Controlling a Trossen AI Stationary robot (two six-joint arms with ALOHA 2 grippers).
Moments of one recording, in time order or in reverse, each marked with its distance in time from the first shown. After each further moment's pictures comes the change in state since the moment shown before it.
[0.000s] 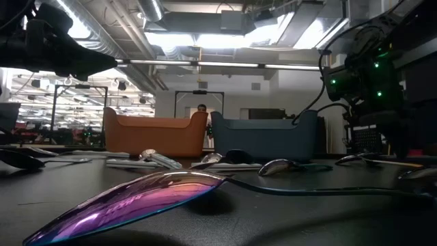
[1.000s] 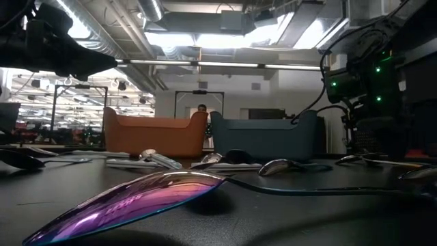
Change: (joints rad) left arm 0.000 0.000 0.000 0.000 0.000 0.000; right arm 0.000 0.001 -0.054 0.116 -0.023 0.004
